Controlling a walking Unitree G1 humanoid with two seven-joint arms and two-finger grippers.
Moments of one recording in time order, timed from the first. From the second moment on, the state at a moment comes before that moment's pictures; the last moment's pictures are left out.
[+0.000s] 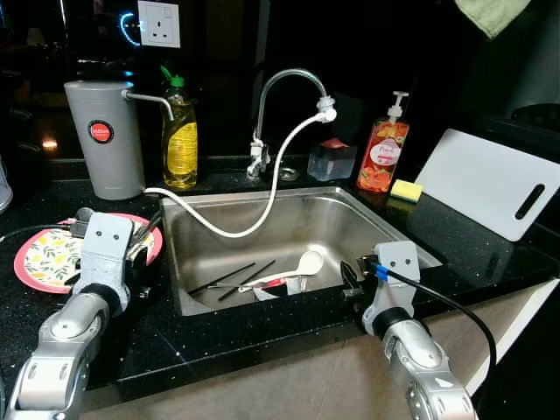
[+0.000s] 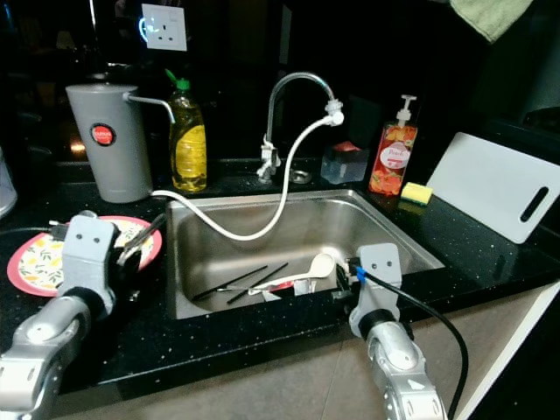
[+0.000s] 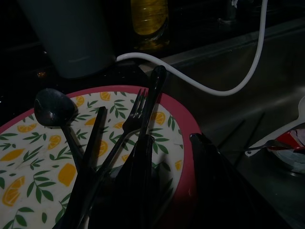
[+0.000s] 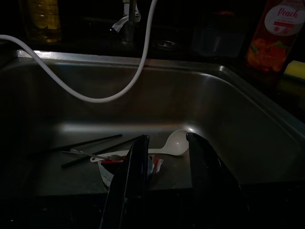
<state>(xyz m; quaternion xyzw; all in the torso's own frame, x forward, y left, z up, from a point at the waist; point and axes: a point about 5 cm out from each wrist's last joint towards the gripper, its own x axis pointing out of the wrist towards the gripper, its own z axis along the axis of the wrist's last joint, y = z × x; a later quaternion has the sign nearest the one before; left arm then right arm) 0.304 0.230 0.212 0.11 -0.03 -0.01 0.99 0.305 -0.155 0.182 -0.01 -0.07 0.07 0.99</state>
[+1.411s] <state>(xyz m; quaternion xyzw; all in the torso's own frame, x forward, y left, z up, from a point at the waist) 0.304 0.227 0.212 0.11 -0.04 -0.01 0.99 0.307 -0.154 0.186 -0.01 -0.08 0.07 0.99</state>
